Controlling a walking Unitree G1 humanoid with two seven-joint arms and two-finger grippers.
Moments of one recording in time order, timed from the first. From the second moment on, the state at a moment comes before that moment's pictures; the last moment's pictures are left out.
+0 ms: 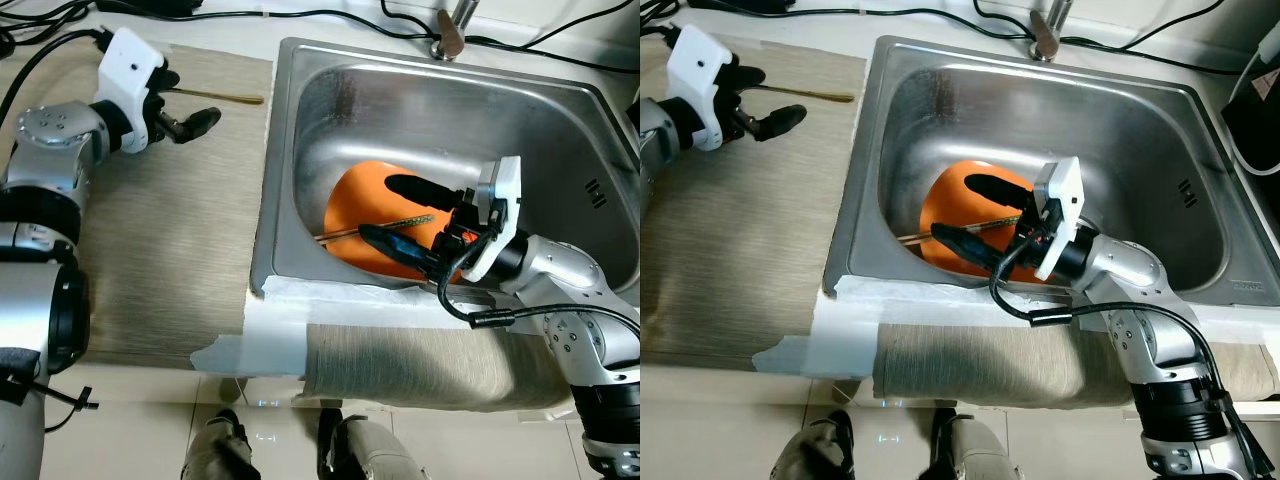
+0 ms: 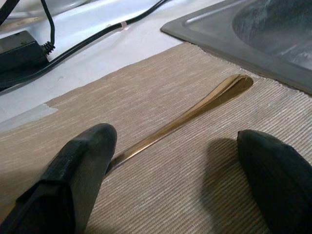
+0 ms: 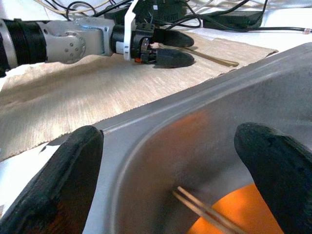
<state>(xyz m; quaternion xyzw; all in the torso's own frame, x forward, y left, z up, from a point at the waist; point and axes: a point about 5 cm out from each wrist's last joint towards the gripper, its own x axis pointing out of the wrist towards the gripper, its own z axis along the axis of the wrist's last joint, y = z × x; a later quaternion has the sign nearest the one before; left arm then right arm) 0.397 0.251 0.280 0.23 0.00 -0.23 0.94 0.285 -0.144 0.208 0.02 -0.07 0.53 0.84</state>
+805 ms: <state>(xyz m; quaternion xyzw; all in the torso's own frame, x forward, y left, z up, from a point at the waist) 0.390 0.255 0.300 0.27 0.09 -0.33 0.90 0.282 -0.148 0.213 0.00 -0.07 0.54 0.84</state>
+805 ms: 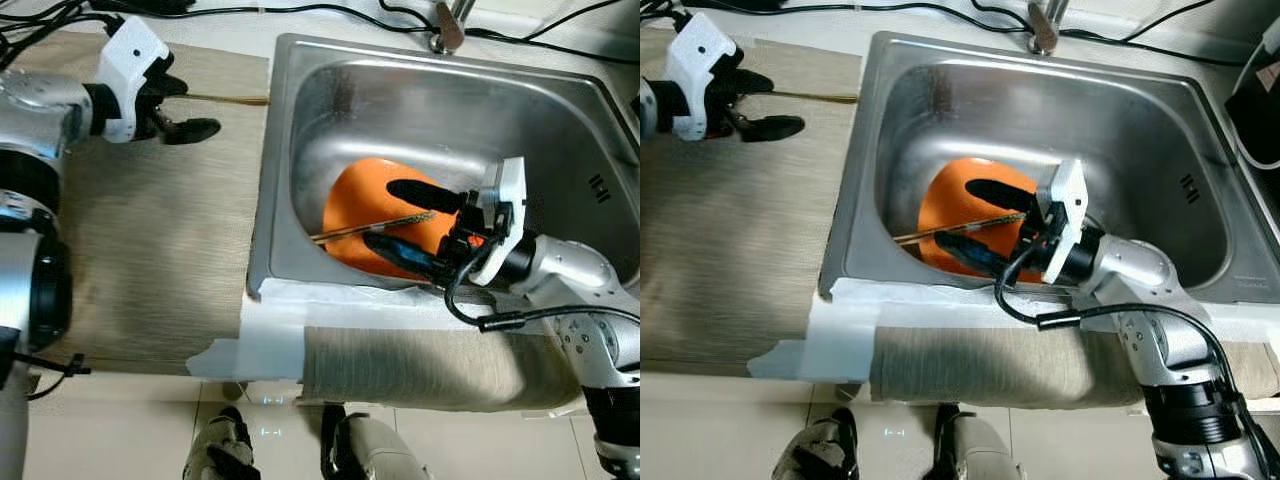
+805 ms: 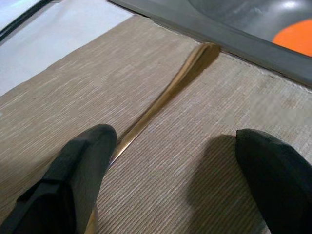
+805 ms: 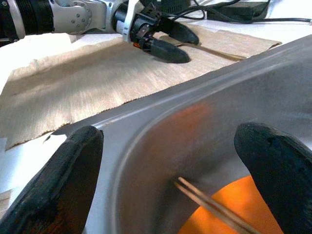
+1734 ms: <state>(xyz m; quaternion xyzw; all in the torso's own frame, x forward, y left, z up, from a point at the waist) 0.352 0.275 0.319 0.25 0.03 -0.49 0.84 0.296 -0.145 0.216 0.01 -0.08 0.53 0.84</state>
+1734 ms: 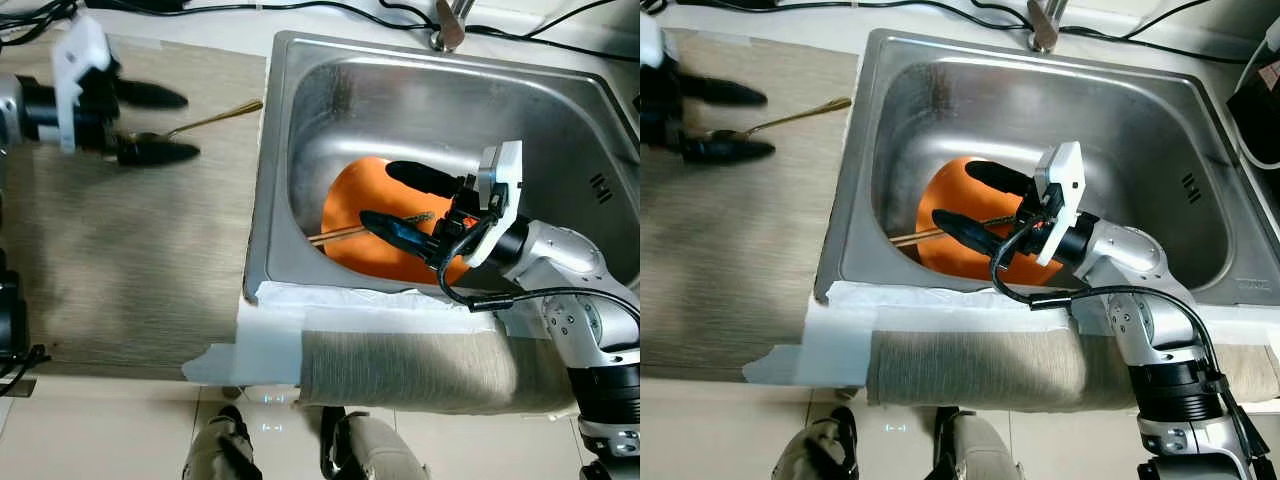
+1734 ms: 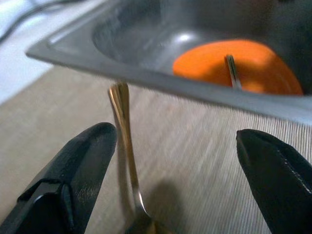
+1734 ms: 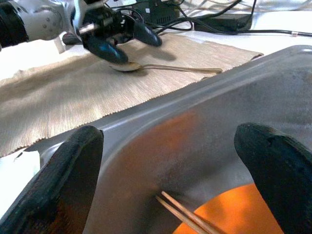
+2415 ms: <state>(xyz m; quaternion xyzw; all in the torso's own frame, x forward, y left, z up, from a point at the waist) 0.377 0.262 0.283 0.16 0.07 -0.36 0.91 0.296 -0.145 0.215 0.01 -0.08 0.53 0.84</state>
